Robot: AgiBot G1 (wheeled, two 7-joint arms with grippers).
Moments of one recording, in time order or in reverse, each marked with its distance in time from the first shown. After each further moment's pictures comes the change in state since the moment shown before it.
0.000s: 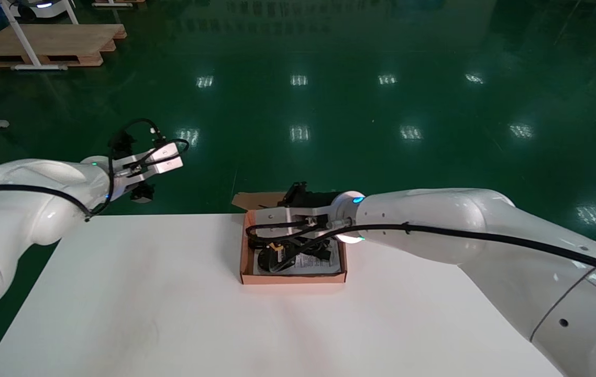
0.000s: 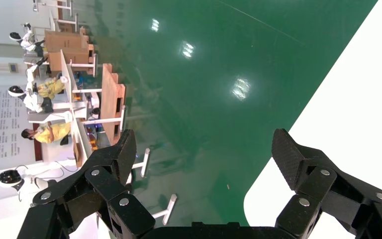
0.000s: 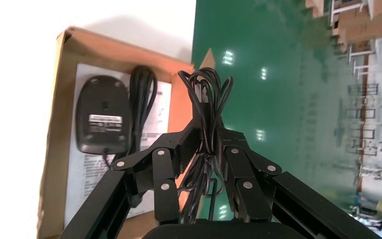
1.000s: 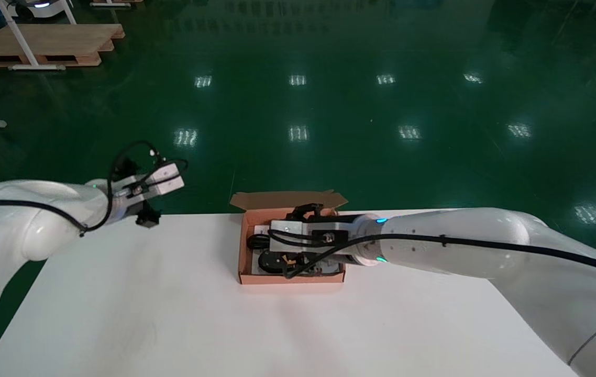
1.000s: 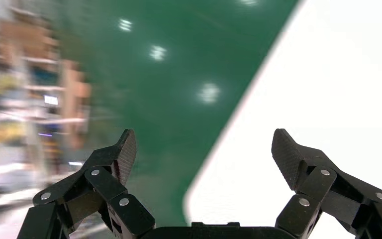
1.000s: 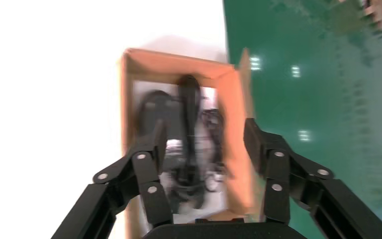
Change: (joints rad) left arm 0.067 -0.075 -0.092 -0.117 -0.137 0.112 0.034; right arm -0.092 0.108 0.110 0.074 0.137 -0.116 0.056
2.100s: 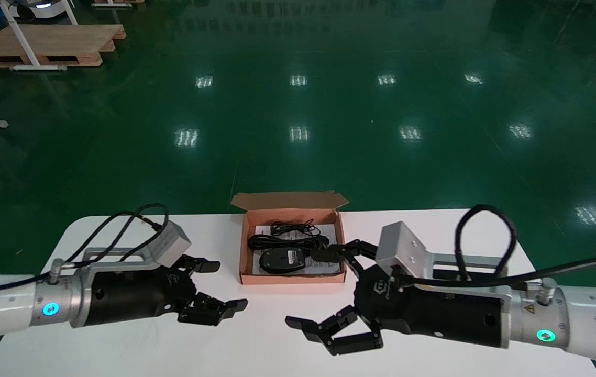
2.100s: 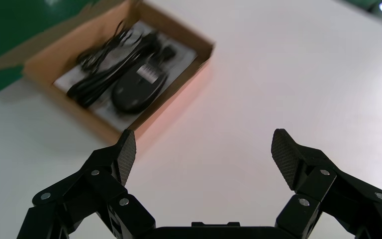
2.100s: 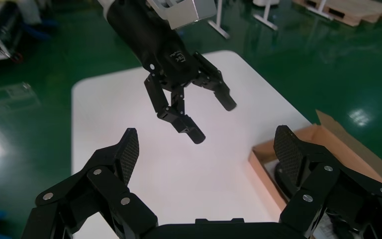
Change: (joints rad) left arm 0.381 -0.402 -0.571 -0.586 -0.879 0.620 0.332; right arm -0.363 0.421 0.550 0.326 0.529 -0.519 0.127
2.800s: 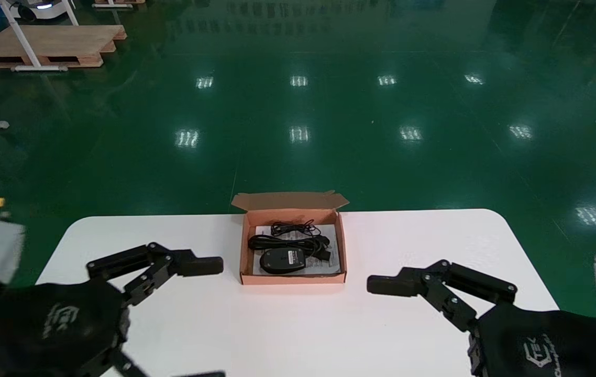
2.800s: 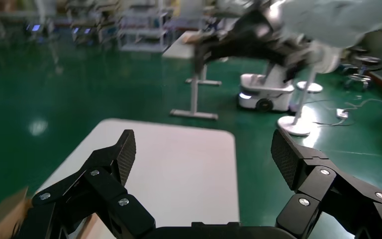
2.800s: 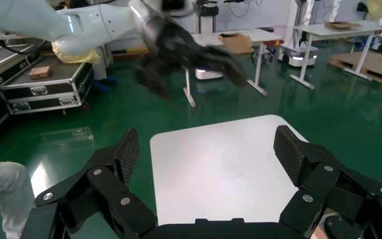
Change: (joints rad) left arm 0.230 -0.243 -0.346 -0.356 -0.533 0.375 0.198; right arm -0.197 0.228 0.300 0.177 0.289 -0.283 0.068
